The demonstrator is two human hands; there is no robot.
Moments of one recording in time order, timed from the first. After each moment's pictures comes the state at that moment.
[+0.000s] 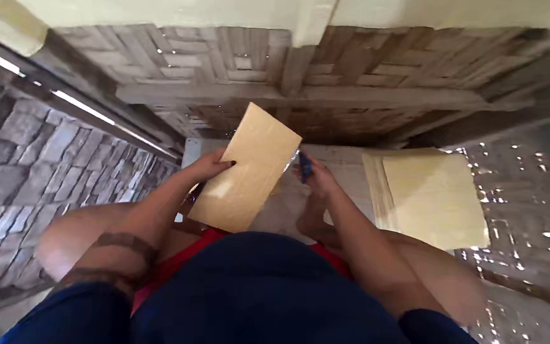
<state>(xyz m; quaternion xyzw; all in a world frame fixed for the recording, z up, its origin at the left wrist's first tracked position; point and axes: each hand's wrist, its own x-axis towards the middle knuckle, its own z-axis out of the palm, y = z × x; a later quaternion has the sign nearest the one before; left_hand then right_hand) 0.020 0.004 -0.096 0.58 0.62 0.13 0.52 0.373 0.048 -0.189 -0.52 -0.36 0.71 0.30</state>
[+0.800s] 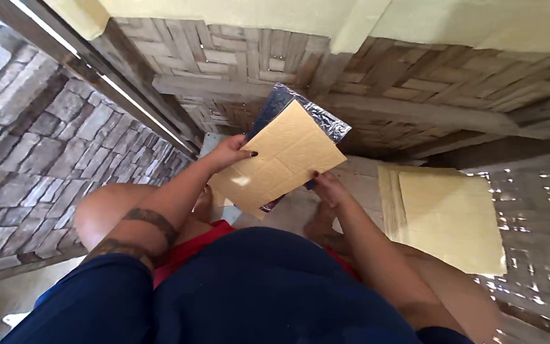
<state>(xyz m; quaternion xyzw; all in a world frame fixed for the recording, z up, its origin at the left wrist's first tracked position) 0.023 -0.010 -0.076 0.50 0.56 0.32 0.58 0.356 0.011 -0.155 -0.44 -0.45 0.72 0.29</state>
